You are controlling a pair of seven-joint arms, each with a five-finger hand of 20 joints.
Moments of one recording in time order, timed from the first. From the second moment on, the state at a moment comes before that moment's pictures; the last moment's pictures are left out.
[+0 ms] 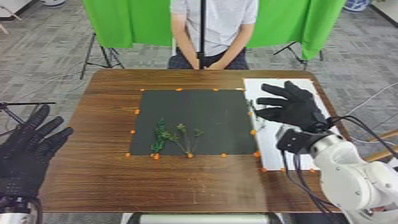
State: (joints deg) left arm 156.1 -46.9 -111.8 -136.3 29.5 22.7 30.4; right arm -106.2 -44.7 83.4 -124.7 -38.5 20.3 9.1
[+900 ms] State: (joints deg) left arm 155.7 -43.4 -110.4 -135.9 27.2 23.2 34.2; right arm -106.0 -43.5 83.4 -123.0 -34.8 18.1 4.9
